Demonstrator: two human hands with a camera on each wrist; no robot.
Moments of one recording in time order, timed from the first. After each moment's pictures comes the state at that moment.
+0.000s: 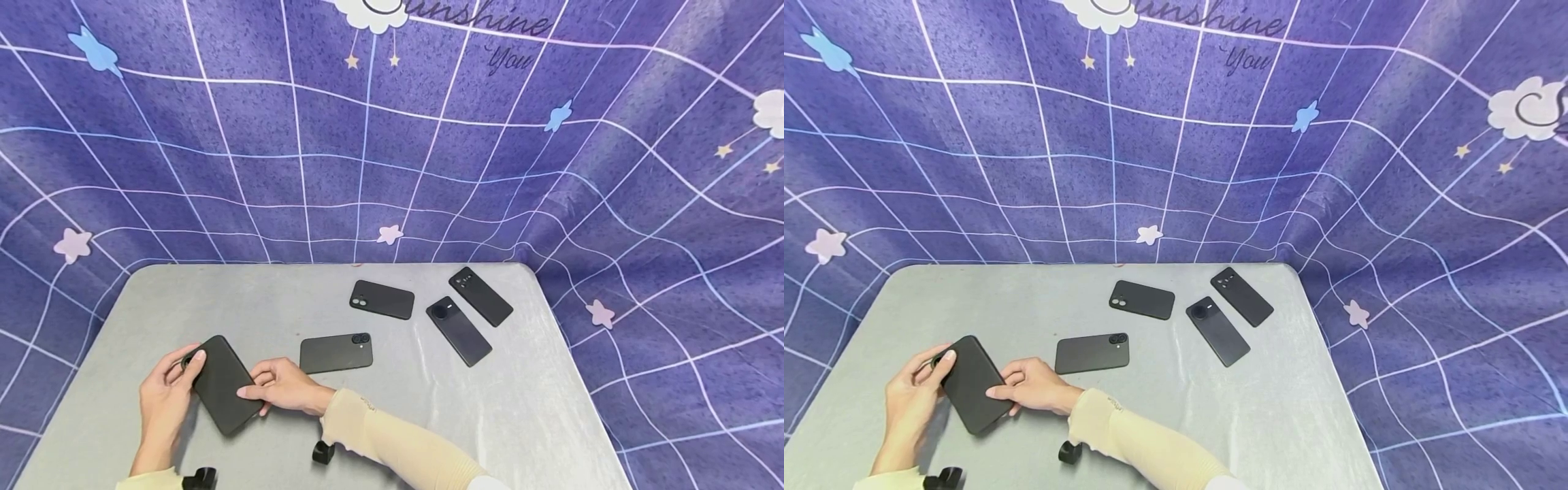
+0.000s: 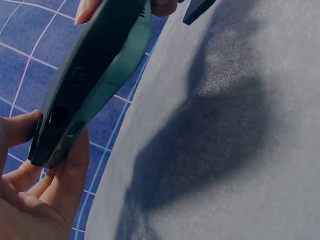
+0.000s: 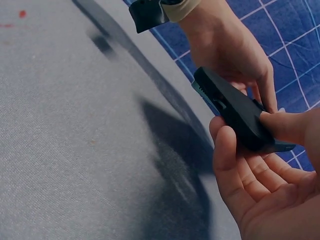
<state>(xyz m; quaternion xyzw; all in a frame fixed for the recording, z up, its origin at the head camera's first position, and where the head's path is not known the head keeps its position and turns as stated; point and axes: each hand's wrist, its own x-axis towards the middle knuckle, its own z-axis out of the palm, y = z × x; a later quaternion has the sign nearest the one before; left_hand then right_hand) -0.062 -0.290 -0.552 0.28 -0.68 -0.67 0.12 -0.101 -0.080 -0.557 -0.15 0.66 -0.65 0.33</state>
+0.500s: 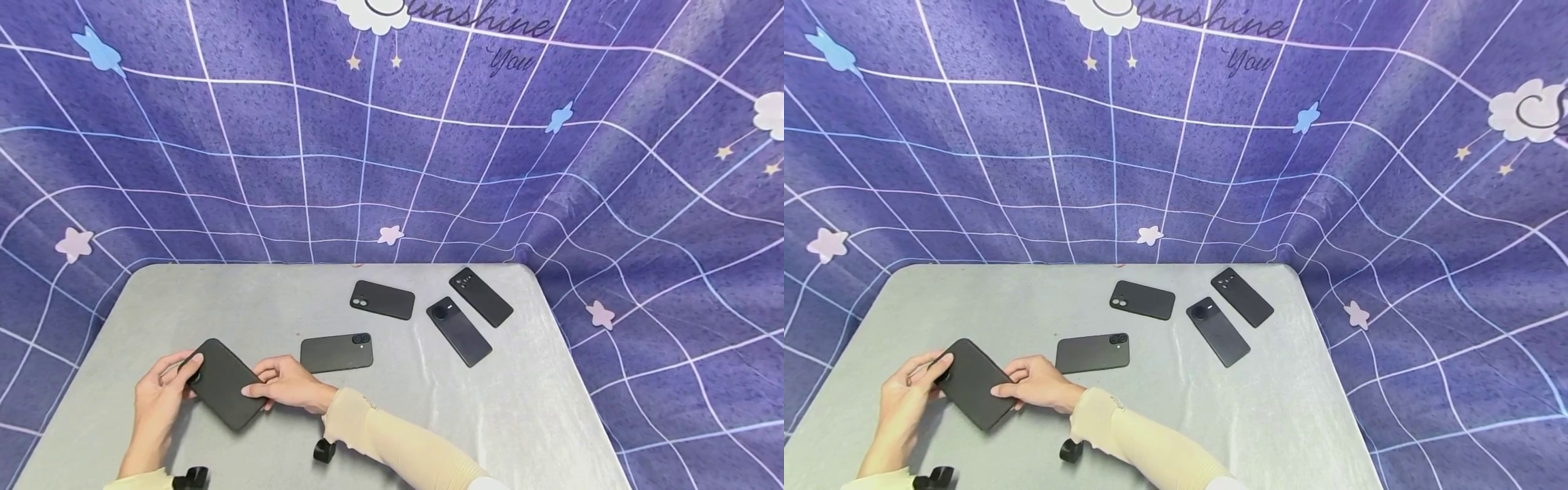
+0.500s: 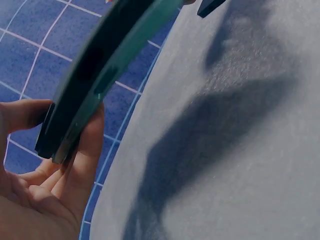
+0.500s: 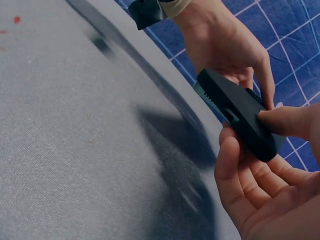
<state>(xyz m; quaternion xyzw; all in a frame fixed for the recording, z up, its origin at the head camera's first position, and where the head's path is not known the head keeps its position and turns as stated) -0.059 -0.302 -0.551 0.26 -0.66 -0.70 0.09 -0.104 -0.079 -0.561 -0.13 0.66 -0.67 0.33</state>
